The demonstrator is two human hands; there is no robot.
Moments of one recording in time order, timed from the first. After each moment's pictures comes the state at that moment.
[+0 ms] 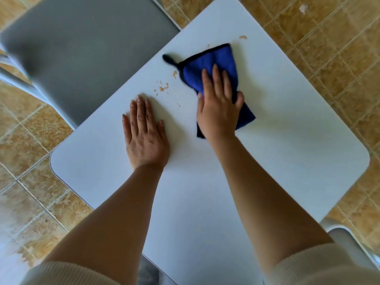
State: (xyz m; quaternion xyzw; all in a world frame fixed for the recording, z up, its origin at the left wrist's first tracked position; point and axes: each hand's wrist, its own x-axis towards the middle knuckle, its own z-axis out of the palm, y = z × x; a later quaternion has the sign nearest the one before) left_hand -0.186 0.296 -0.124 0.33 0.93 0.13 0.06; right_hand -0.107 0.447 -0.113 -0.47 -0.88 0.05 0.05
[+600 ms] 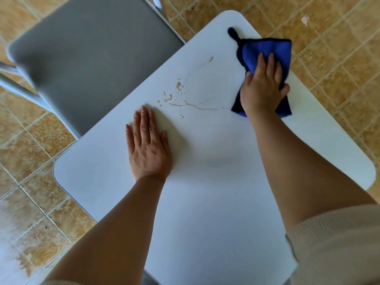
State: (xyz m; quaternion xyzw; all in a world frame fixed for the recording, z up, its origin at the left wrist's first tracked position) left_hand -0.187 0.298 -0.125 0.33 0.93 0.13 0.05; right_hand -0.095 0.559 -0.101 -0.60 -0.79 0.08 -0.01
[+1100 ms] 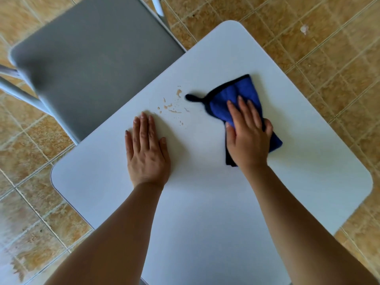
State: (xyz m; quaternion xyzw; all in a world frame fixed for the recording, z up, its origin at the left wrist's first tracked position) left_hand -0.187 0.299 -0.125 0.33 0.93 0.13 0.05; right_hand -0.039 0.480 -0.115 -0.41 -0.91 0.00 0.06
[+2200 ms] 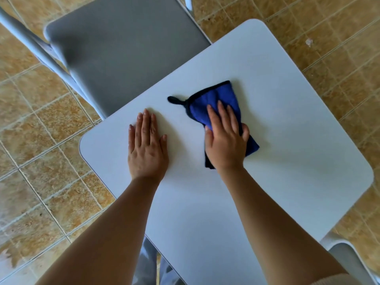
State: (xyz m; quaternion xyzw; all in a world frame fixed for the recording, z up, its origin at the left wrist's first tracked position) left_hand -0.198 0.224 -0.127 0.33 0.93 0.16 0.03; right_hand -0.081 0.374 -0.124 -0.40 -0.91 -0.01 0.10
